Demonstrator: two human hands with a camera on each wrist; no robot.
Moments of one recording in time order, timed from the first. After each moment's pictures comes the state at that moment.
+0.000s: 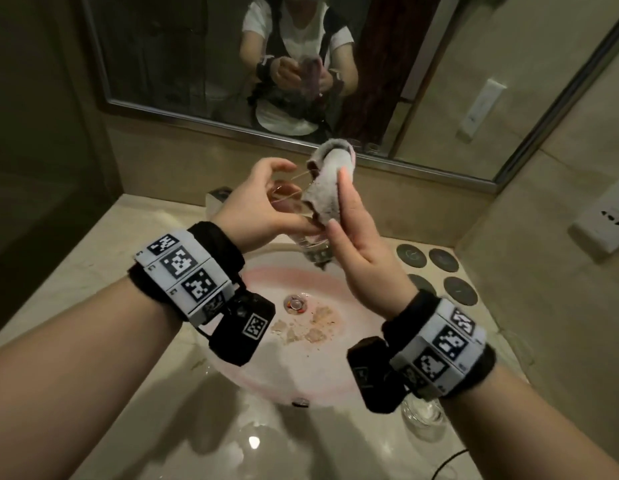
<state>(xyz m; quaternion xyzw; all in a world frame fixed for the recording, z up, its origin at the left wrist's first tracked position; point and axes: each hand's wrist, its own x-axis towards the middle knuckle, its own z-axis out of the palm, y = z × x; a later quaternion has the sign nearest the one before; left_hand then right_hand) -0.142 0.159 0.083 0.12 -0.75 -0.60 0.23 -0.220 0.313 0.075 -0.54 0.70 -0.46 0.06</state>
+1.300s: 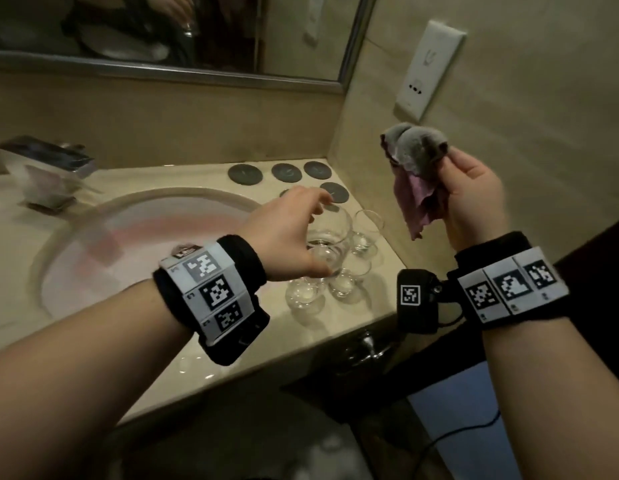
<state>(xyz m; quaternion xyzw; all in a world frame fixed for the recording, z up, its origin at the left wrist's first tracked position) -0.177 0.380 0.056 -0.08 -0.94 -0.34 0.04 -0.259 0.579 0.103 -0.08 0.70 -0.71 -0.06</state>
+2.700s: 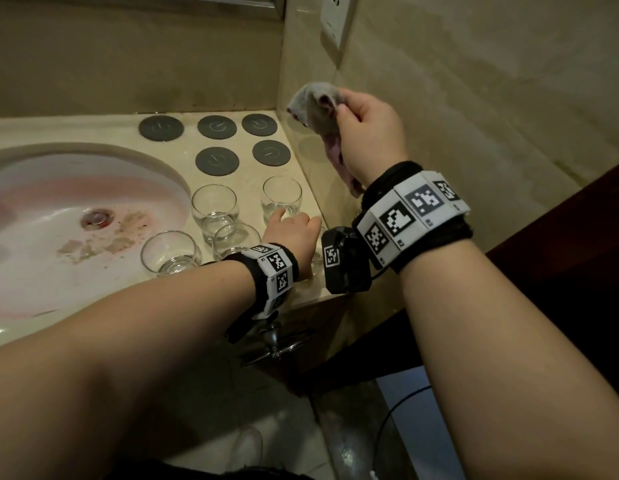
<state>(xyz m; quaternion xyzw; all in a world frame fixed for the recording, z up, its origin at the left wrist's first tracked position) -0.346 0.587 -0.072 -0.01 -1.00 -0.04 -0.06 -0.385 0.653 0.076 -0.14 0.86 -0.49 -0.02</state>
